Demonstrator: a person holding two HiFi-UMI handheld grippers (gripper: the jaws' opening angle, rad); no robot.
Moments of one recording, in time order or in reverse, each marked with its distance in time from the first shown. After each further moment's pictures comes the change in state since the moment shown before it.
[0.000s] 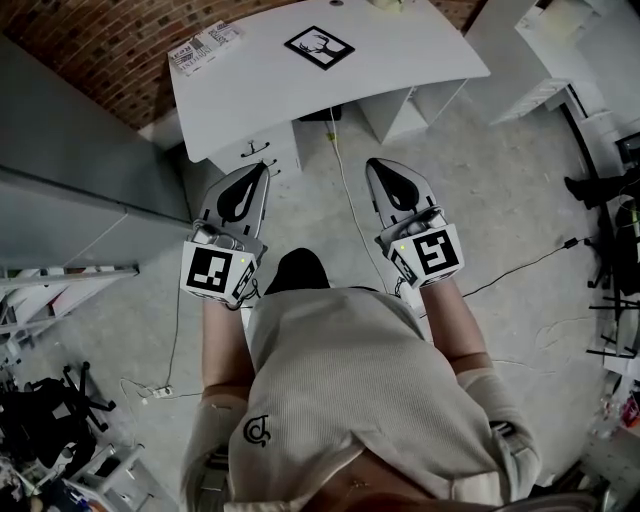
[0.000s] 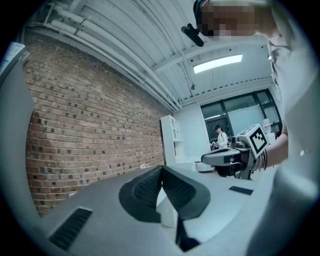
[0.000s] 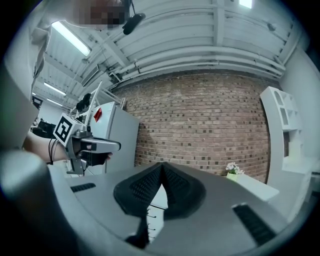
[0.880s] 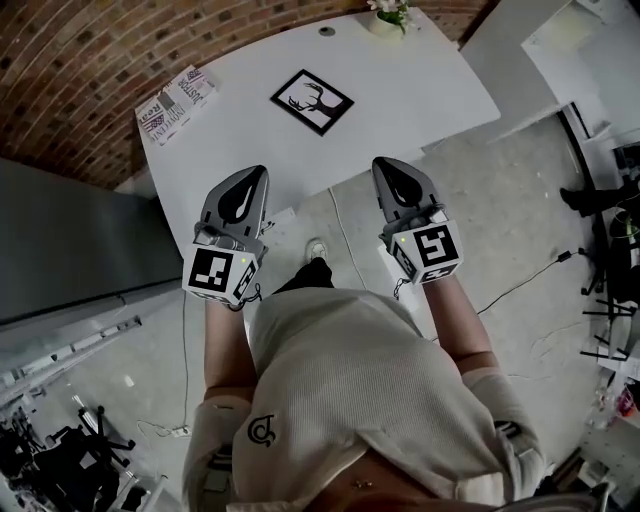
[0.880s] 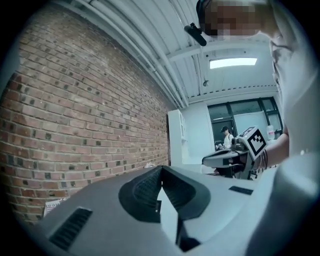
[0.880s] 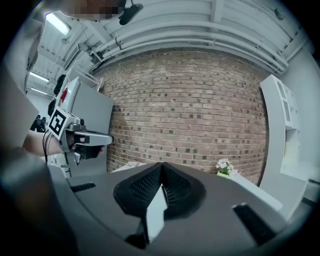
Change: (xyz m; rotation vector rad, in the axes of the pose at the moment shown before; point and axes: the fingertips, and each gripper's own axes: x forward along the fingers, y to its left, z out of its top) left arm 0.232 0.174 -0.046 -0.082 0.013 -0.052; right arm 0.221 -0.180 -0.052 0.004 0.137 -0.116
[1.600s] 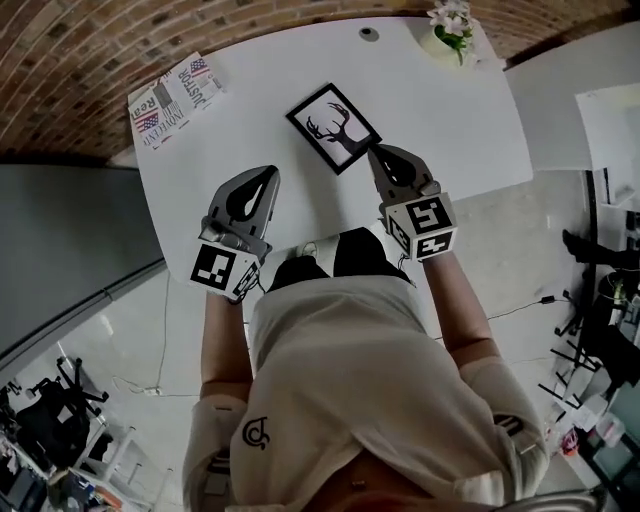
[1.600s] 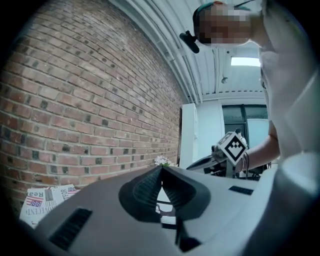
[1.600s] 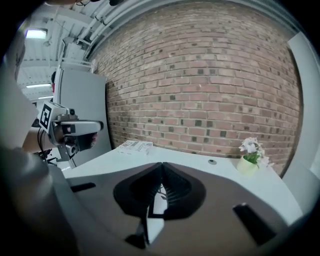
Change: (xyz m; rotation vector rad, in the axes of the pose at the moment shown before) left arm 0.132 0.103 -0.060 -0.128 0.058 0.055; right arm 0.212 -0.086 -0.085 0.025 0.320 0.210
